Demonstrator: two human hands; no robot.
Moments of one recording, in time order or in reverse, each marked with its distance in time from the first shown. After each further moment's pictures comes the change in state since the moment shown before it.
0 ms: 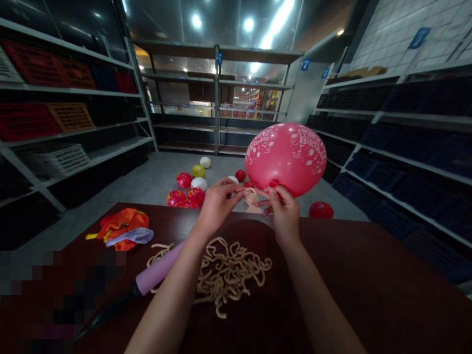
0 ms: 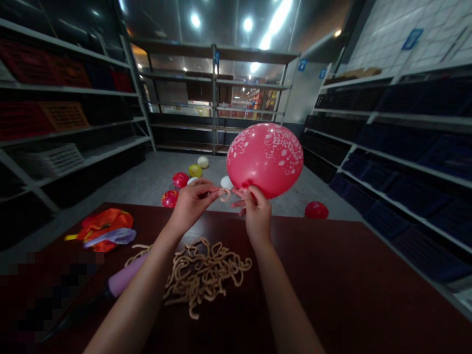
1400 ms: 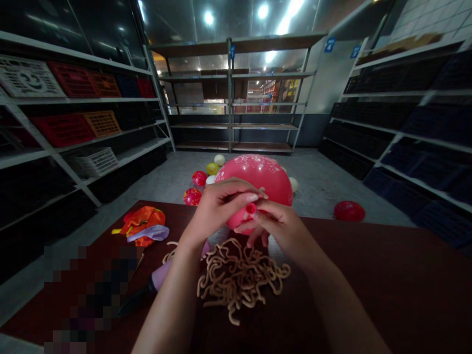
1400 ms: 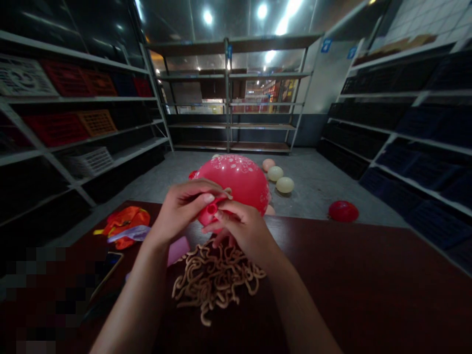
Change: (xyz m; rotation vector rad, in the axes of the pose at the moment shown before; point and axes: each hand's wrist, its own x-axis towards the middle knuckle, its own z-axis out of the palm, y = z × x) left_hand -0.008 0.041 -0.036 -0.198 -0.166 0.083; right_hand -0.027 -0.043 0.016 0.145 -0.714 0.200
